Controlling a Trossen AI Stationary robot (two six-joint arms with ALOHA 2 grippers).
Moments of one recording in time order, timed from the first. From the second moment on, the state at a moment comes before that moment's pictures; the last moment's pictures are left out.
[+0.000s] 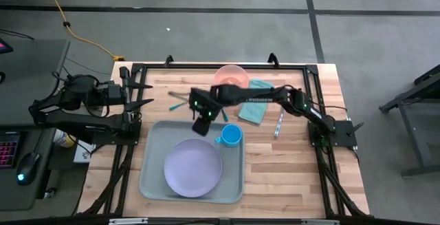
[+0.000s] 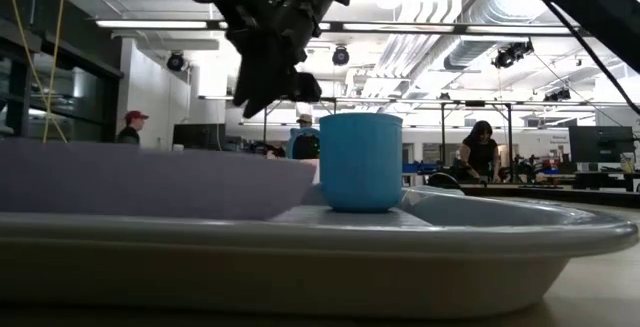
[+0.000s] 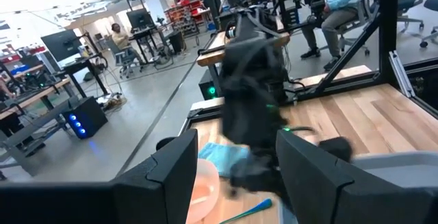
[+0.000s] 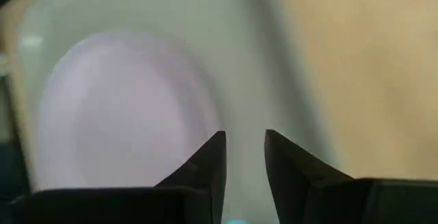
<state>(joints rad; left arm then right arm) 0.03 0.39 0.88 -0.55 -0.14 0.31 -0.09 2.30 2.18 -0.93 -0.23 0.40</state>
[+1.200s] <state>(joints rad) 0.03 0.39 0.88 -0.55 -0.15 0.31 -0.45 2.30 2.01 -1.17 -0.20 -0.01</state>
